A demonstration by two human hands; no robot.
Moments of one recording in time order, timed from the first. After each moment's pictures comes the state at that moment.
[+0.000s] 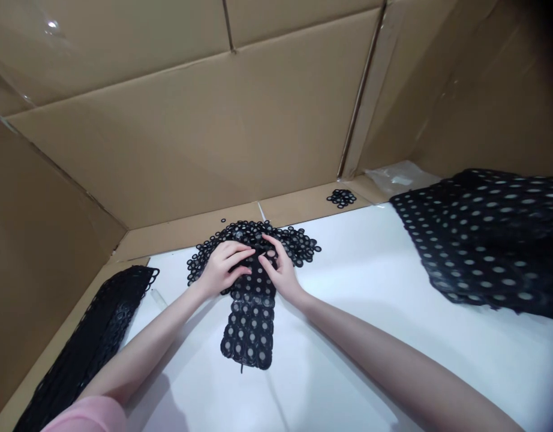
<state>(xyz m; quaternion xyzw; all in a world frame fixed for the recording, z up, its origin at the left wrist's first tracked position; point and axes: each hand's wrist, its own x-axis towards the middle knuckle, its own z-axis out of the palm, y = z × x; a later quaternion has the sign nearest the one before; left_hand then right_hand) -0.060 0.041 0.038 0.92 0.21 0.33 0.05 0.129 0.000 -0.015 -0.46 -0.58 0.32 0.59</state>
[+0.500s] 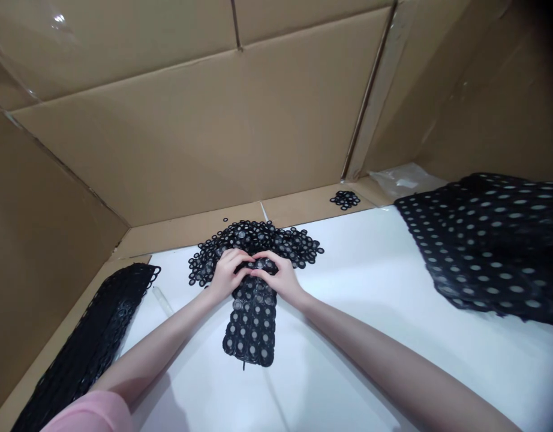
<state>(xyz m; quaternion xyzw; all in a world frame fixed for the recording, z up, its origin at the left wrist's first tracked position) -0.052 0.035 0.004 0.87 0.31 0.37 0.10 0.126 -0.001 -0.011 -0.44 -0.62 0.35 0.54</state>
